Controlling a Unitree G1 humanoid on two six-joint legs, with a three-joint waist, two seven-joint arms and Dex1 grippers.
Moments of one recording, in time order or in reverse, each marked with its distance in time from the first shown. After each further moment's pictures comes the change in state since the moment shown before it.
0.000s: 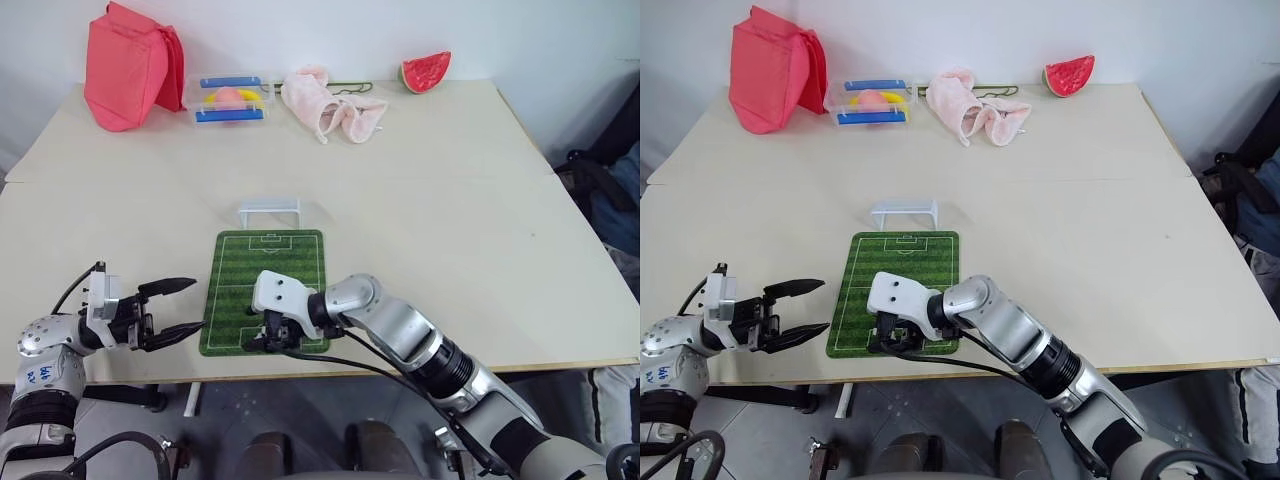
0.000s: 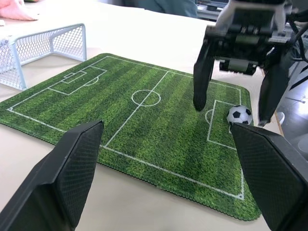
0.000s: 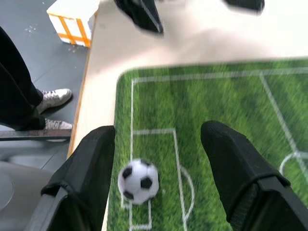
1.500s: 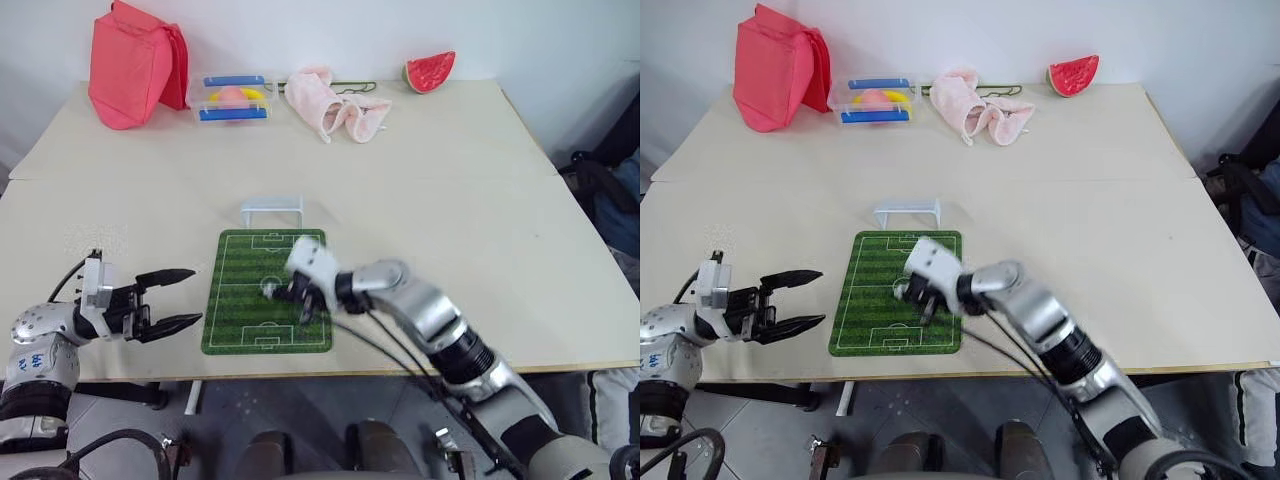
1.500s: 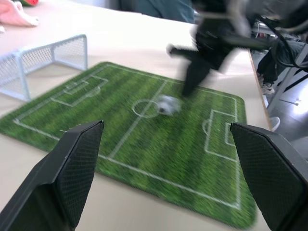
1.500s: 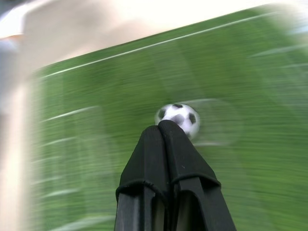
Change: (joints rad) left arm -0.044 0.039 -0.019 -0.012 -0.024 0.063 0.000; right arm -0.055 -0.082 -0.228 0.099 0.074 0.055 -0.163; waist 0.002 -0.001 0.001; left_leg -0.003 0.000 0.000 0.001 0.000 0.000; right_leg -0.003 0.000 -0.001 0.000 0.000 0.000
